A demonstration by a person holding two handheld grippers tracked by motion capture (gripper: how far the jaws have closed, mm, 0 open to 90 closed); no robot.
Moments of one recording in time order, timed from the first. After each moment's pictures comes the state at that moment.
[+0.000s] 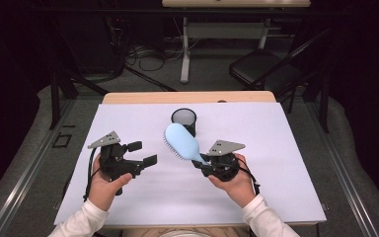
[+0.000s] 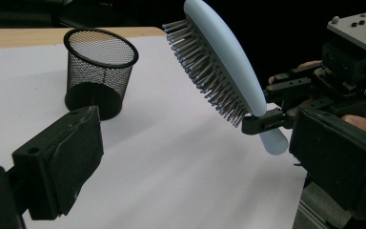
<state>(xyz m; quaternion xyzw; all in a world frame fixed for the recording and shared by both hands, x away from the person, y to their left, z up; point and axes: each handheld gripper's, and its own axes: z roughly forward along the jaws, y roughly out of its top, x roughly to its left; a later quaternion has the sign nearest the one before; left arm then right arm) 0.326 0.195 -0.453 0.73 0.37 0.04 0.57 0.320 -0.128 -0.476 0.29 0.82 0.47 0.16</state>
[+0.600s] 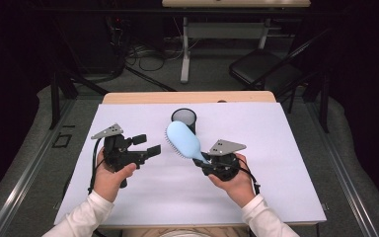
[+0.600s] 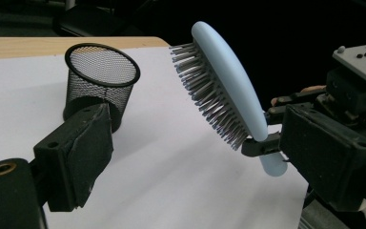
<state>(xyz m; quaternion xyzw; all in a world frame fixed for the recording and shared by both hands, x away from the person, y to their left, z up) 0.342 0.186 -0.444 0.71 0.38 0.02 0.59 0.321 -0.129 -0.477 0.30 0.81 0.47 0.18</state>
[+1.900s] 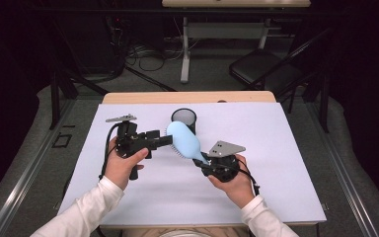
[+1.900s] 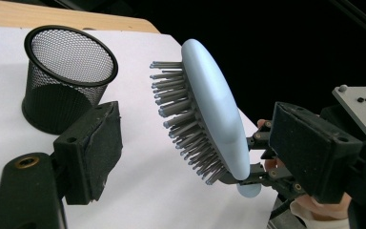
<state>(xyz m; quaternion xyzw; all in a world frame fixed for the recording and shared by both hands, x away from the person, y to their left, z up) 0.367 0.159 -0.432 0.71 0.42 -0.05 0.57 0.318 -0.127 -0.478 0.29 0.81 0.47 0.19</state>
